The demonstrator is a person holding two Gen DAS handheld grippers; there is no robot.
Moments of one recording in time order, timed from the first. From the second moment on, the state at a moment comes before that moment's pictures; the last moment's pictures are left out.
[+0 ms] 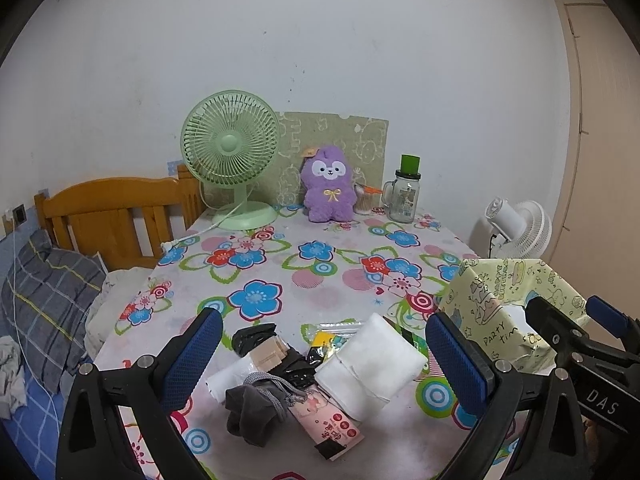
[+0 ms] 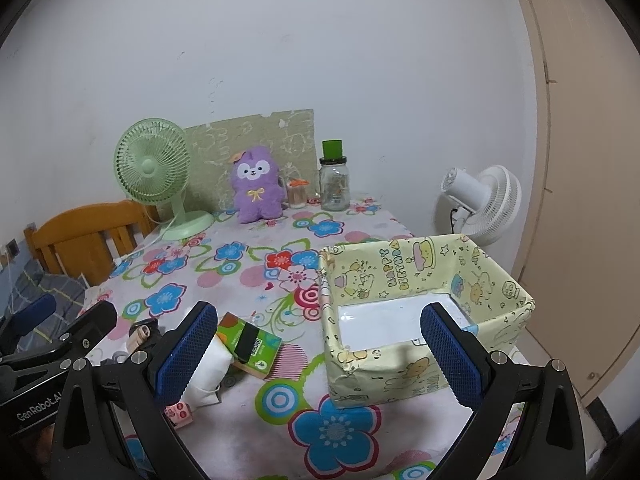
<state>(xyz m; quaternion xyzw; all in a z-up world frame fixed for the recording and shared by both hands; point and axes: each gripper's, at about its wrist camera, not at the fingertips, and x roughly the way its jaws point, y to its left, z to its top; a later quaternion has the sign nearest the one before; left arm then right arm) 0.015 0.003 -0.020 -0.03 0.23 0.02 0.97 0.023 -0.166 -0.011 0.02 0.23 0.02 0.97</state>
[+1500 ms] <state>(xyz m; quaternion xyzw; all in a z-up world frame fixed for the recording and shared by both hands) 0.048 0.037 -0.086 -0.01 0.32 0.01 0.95 0.063 -0.099 -0.052 -0.02 0.29 0.07 0.95</state>
